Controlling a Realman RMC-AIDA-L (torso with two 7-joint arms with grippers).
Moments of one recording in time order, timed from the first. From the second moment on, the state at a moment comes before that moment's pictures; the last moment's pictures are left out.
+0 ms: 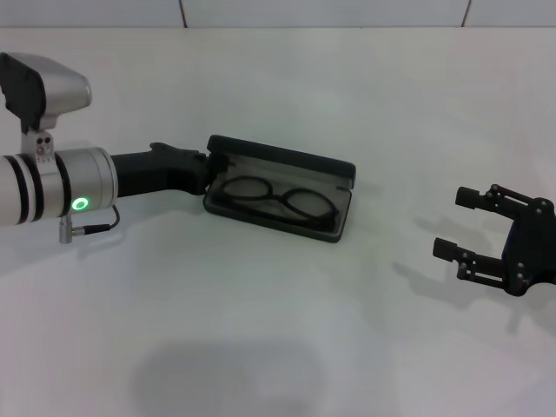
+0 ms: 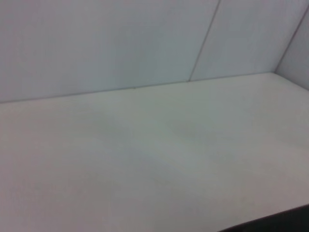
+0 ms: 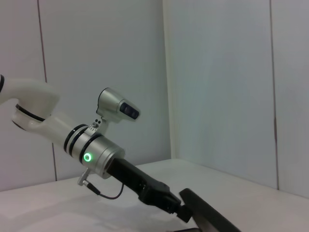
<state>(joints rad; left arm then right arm) -0.53 -2.09 0.87 0.57 1.91 1.10 -1.56 0.36 2.02 -1.02 -0.47 -1.50 -1.54 0.89</state>
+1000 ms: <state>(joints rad) -0.42 -2.09 0.89 0.71 1.66 1.35 -1.51 0.37 2.02 -1.01 -0.46 -1.50 -1.52 0.89</state>
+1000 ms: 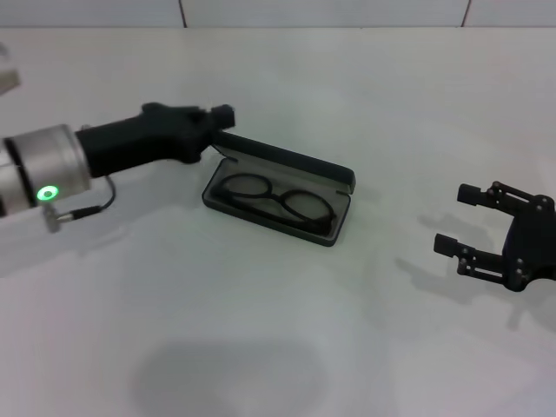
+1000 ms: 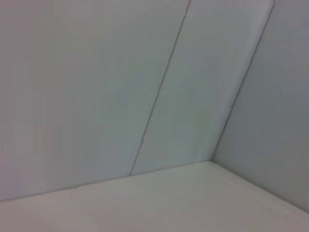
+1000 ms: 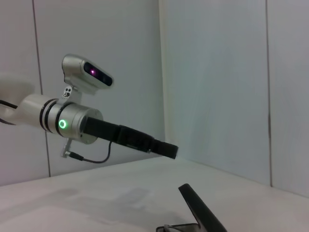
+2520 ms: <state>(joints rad) -0.47 -2.09 1.38 0.63 1.42 0.88 -1.51 0.37 2.02 -1.01 -0.46 -1.50 -1.49 0.89</state>
